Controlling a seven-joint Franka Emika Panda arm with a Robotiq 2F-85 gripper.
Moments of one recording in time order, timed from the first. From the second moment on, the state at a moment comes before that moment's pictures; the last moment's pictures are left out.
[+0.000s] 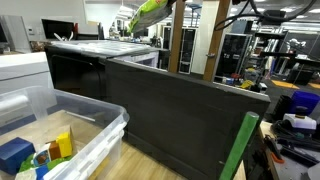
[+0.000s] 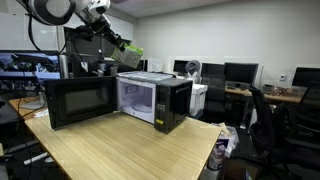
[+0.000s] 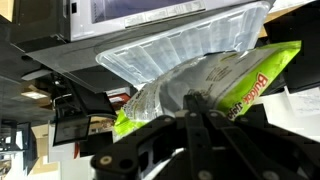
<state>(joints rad) 0.10 -0.48 -0.14 -2.58 0.09 3.03 0.05</state>
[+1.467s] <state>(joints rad) 0.17 -0.04 -0.21 -2.21 0.17 3.06 0.05</state>
